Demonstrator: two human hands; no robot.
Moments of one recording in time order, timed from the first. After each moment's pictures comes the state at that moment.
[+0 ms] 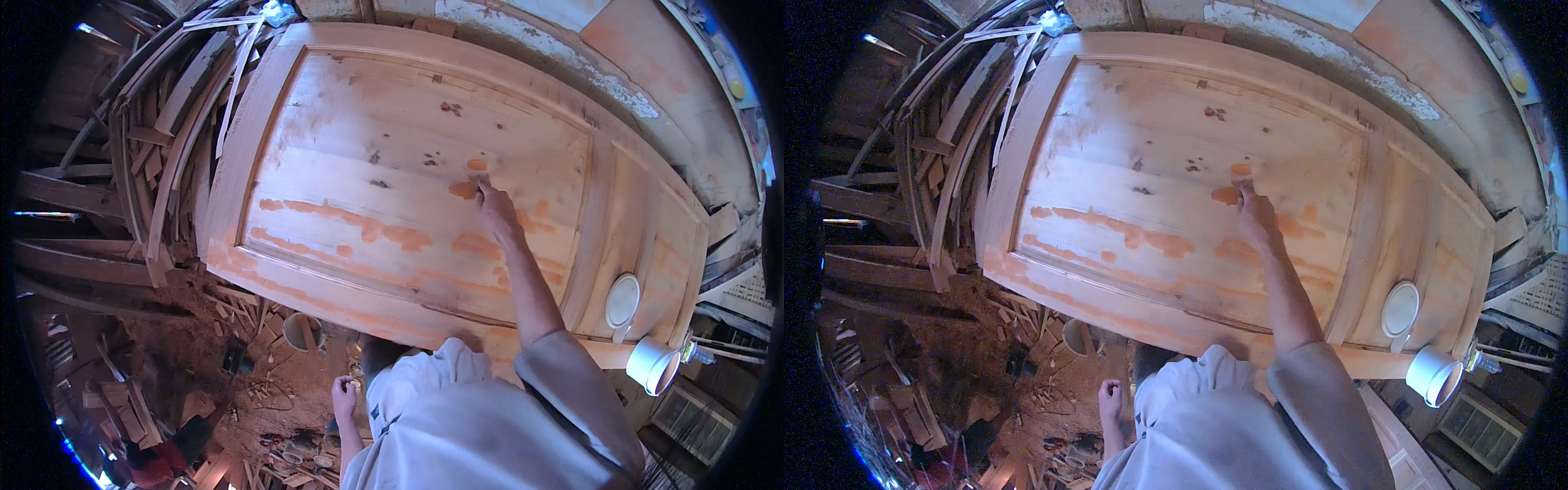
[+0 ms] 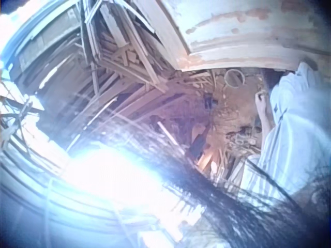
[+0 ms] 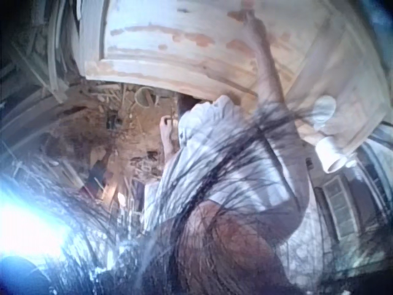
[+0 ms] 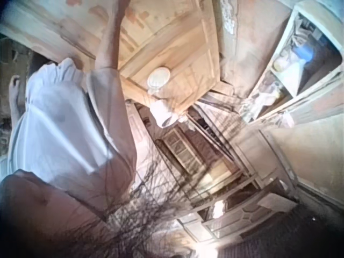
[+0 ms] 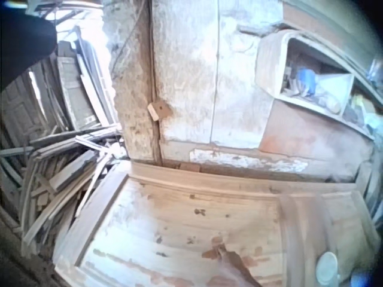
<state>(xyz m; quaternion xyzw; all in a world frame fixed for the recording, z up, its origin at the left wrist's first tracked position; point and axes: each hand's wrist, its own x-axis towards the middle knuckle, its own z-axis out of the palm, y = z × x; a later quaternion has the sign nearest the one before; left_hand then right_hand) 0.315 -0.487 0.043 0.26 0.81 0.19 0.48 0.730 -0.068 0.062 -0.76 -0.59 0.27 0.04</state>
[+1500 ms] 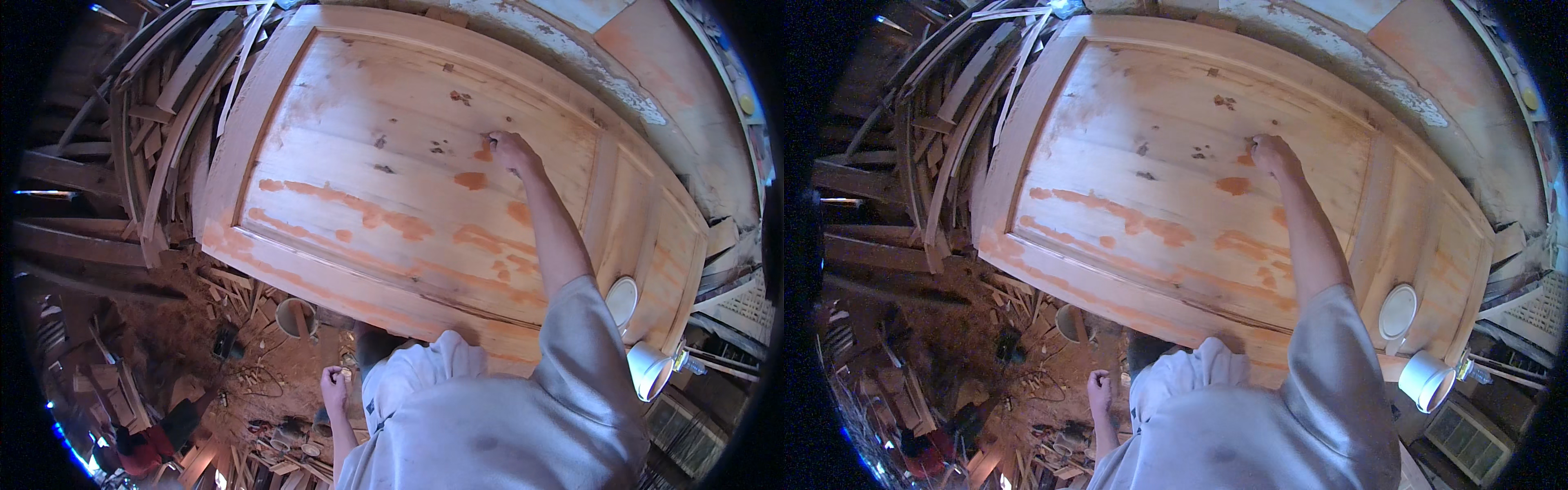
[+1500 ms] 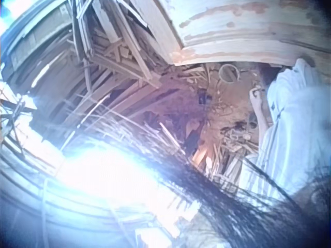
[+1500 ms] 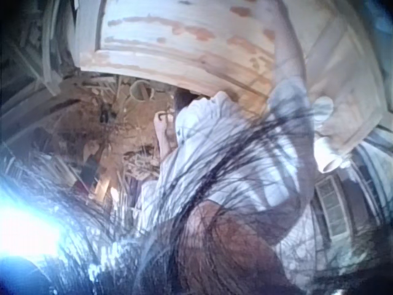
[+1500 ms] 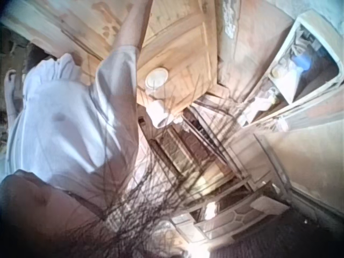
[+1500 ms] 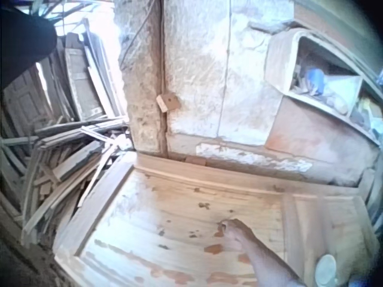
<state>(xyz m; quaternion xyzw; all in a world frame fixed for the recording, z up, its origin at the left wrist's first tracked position) 0.313 -0.486 0.049 0.23 0.82 0.22 0.47 0.756 0.030 0.108 -0.74 -0.58 0.33 -0.04</state>
